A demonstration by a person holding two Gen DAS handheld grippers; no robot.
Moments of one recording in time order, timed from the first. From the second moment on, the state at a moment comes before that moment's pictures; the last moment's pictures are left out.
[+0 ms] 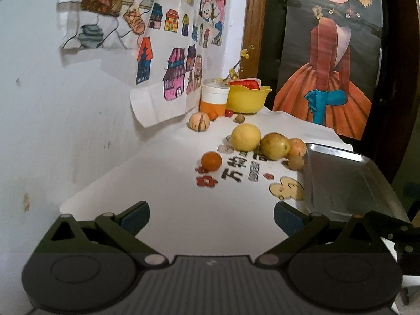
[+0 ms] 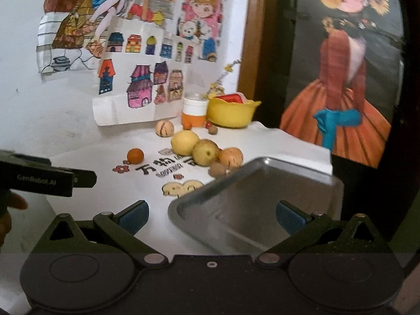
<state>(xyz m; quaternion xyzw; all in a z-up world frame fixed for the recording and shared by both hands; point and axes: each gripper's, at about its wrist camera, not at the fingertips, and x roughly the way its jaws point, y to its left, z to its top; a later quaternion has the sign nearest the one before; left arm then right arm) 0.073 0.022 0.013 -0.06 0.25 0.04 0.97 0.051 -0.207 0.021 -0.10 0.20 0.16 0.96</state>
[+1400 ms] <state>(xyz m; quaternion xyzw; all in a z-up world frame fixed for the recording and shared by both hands) 0.214 0.026 0.006 -0.04 0.31 0.02 0.95 0.230 -0.182 0.023 -0.16 0.30 0.28 0.90</state>
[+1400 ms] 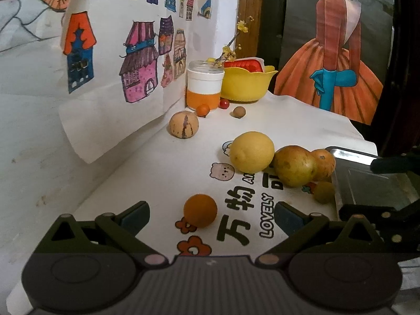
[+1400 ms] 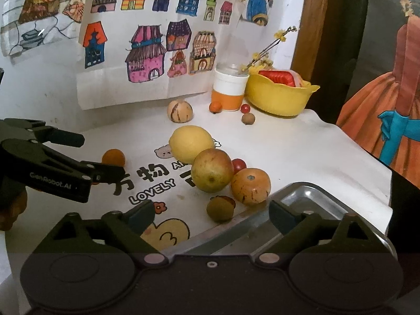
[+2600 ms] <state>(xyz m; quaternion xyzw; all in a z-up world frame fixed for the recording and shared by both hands) 0.237 0.028 -0.011 -0.03 0.33 0.03 0.94 0.267 -0.161 -0.012 -0.18 0.34 0.28 0.88</state>
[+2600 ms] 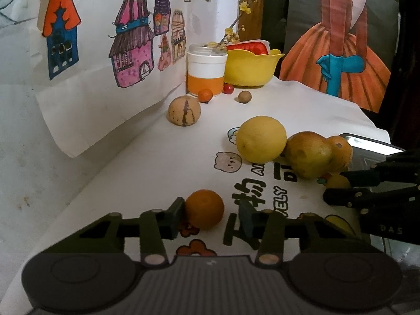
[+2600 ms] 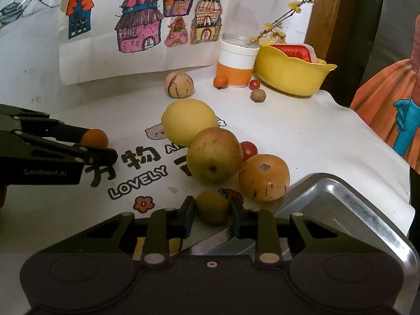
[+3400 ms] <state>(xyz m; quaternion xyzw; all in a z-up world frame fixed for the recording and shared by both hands) 0.213 -0.004 -0.003 -0.03 0.34 0.00 0.94 0.210 -0.180 0.011 -0.15 0.31 0.30 0.89</state>
